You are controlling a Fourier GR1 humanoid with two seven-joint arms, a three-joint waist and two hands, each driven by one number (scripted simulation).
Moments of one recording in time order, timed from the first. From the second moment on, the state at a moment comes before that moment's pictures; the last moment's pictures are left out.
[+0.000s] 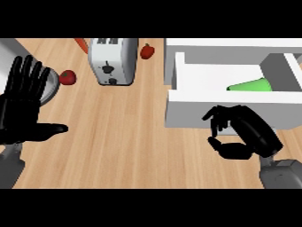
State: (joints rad) left arm -0.22 0.56 -0.23 -1.50 0.85 0.16 -0.36; right arm -0.17 -0.31 0.21 -1.60 0.65 0.21 -0.16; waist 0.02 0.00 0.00
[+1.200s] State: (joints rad) left arm -0.08 0.53 -0.05 -1.45 0.81 -0.11 -0.37; right arm -0.80 -0.24 0.02 -0.47 0.78 0.03 -0.55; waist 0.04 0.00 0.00
